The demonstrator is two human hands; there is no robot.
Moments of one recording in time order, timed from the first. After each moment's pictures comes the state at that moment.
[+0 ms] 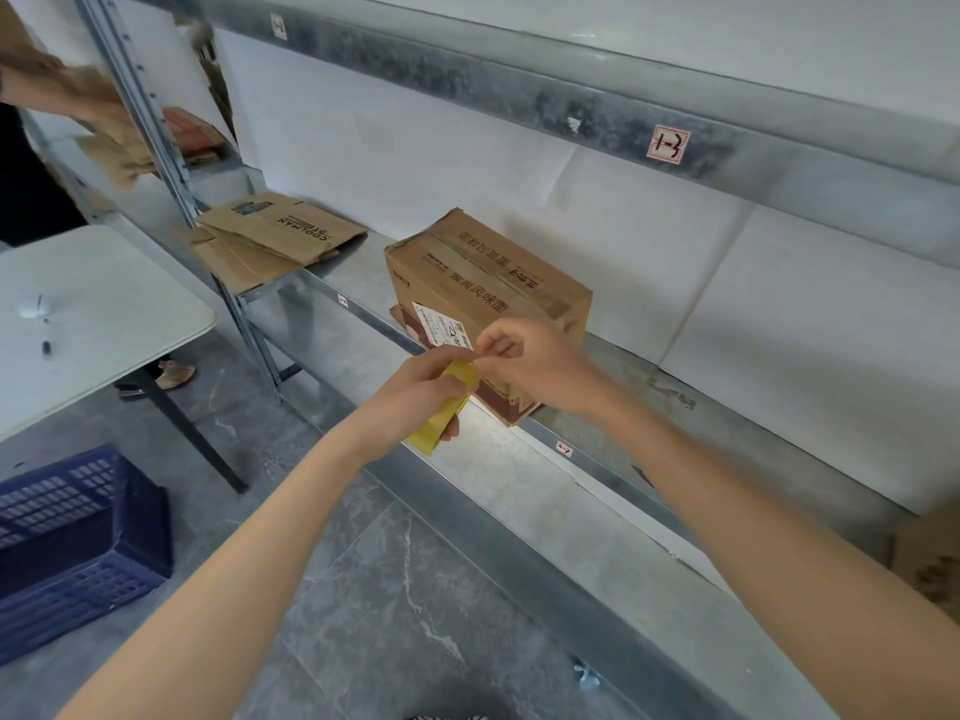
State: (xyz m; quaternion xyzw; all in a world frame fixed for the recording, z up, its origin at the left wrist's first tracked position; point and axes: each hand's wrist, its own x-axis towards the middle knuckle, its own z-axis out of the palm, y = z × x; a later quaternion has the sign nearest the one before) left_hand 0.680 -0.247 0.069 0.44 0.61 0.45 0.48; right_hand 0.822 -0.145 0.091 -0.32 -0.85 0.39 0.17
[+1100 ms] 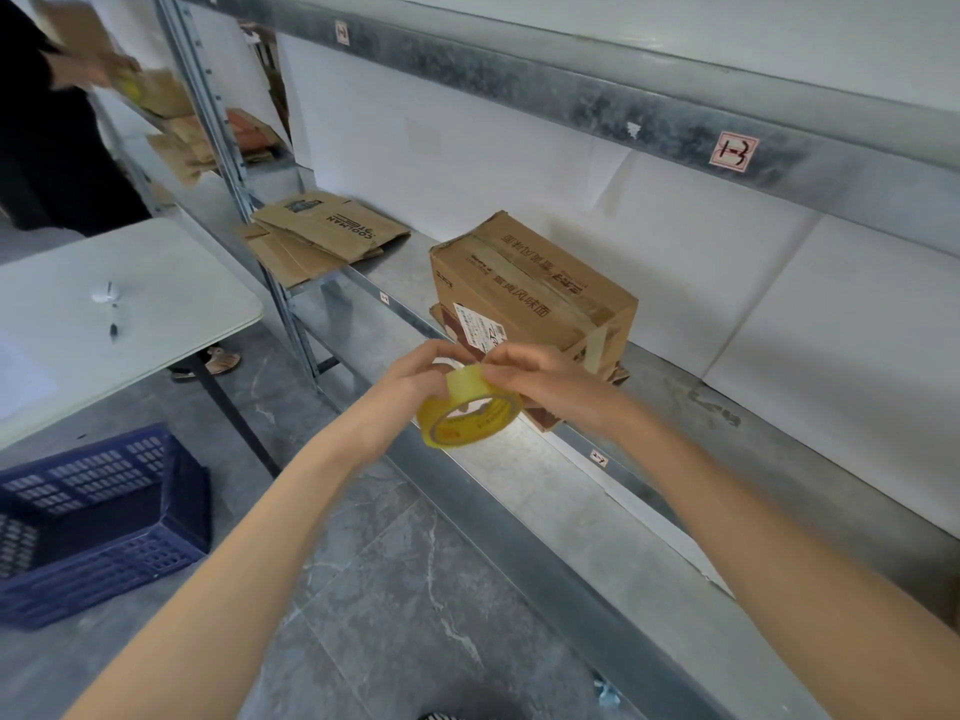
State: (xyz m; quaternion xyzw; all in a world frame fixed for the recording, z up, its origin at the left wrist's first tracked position) left_hand 0.656 -0.284 0.084 0.45 0.62 0.47 0.44; right_hand 0.808 -0.161 0.087 -0.26 -0.79 0.56 0.08
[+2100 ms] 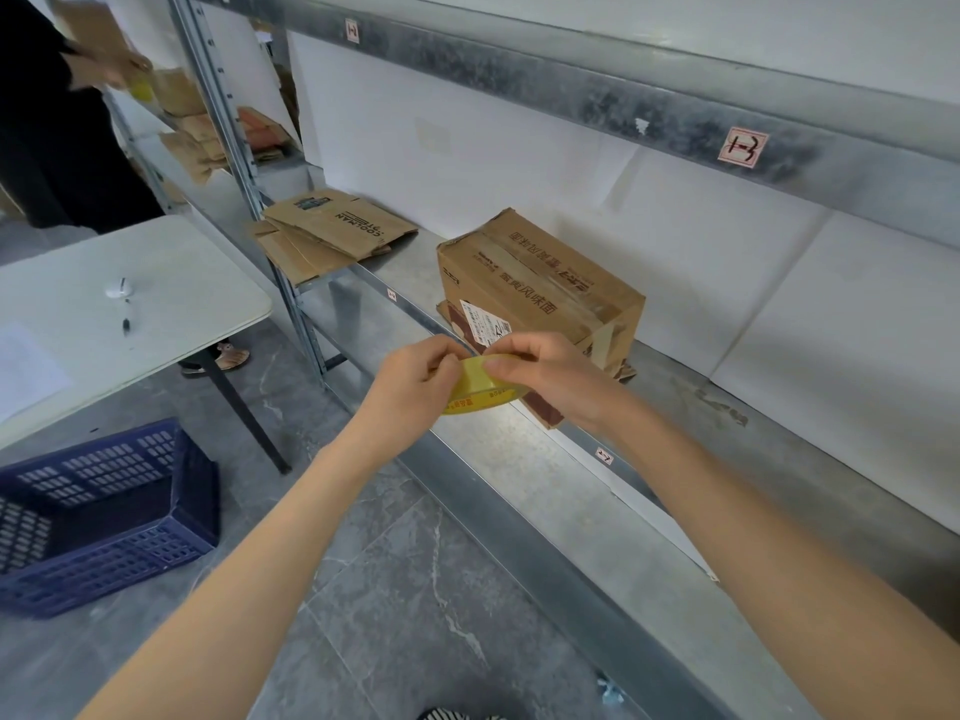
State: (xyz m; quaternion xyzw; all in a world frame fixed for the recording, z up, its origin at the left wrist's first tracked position) left_hand 0.667 -0.279 0.083 0.50 0.72 0.44 0.18; right_hand 0.802 -0.172 0.096 -0.28 -0.76 0.58 0.13
